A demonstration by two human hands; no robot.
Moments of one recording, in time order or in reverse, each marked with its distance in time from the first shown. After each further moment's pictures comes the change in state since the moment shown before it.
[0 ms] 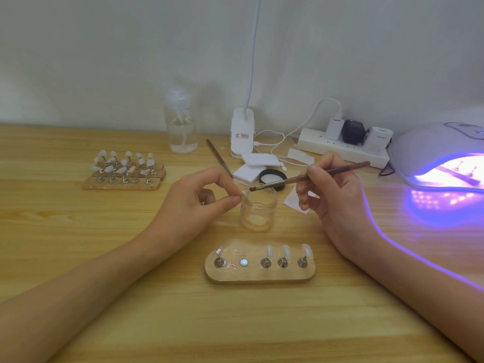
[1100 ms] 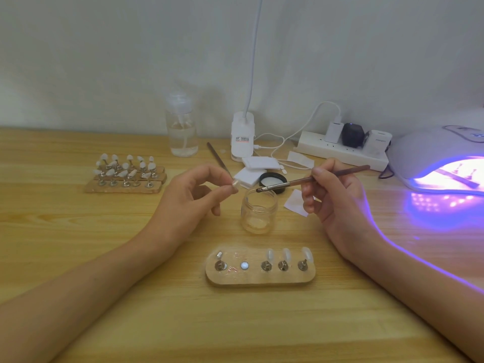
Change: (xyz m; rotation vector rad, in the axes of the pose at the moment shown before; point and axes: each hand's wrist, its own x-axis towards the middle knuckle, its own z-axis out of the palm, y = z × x) left_hand 0.002 0.004 -0.002 -0.189 0.079 -0.096; right_hand 0.001 0.000 -0.003 0.079 0.055 0.053
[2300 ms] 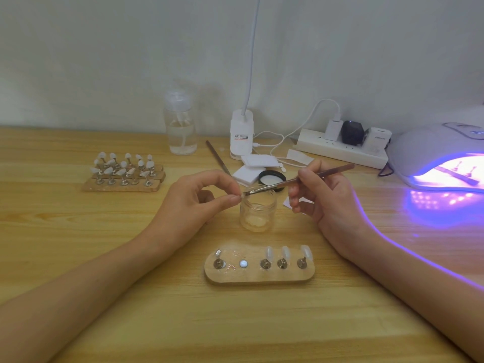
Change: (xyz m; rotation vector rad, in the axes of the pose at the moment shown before) left_hand -0.001 -0.001 0.000 0.124 -0.087 0.015; right_hand 0.001 0.003 0.001 -0.047 -0.137 0.053
